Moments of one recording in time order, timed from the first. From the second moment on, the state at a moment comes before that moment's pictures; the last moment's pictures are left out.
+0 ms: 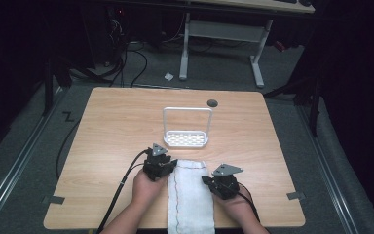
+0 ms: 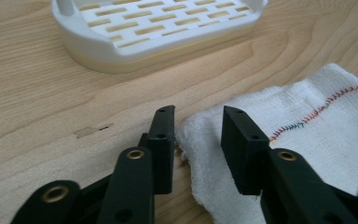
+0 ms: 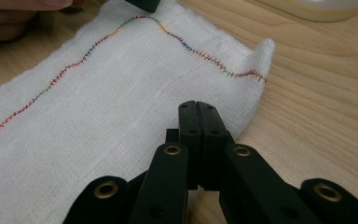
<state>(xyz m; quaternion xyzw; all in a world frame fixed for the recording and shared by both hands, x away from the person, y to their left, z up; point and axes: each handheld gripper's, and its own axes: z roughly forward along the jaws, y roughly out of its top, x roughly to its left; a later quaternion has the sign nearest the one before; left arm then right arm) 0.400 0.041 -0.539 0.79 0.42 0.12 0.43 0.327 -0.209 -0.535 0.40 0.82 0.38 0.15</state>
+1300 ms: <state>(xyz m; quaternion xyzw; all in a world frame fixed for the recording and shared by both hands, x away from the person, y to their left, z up) 0.403 0.046 -0.542 0.78 0.43 0.07 0.44 0.370 -0.191 -0.538 0.47 0.77 0.38 0.19</state>
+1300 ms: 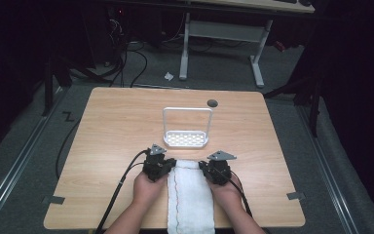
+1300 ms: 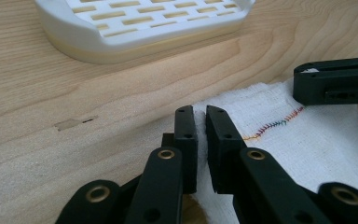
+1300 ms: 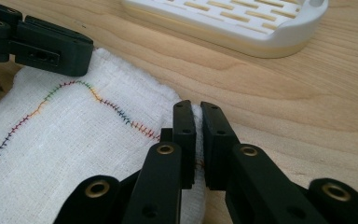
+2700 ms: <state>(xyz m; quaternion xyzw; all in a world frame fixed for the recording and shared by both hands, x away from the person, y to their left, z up) 0.366 0.051 -0.428 0.66 0.40 0.26 0.59 0.352 -0.185 -0.426 0.39 0.68 0.52 0.34</state>
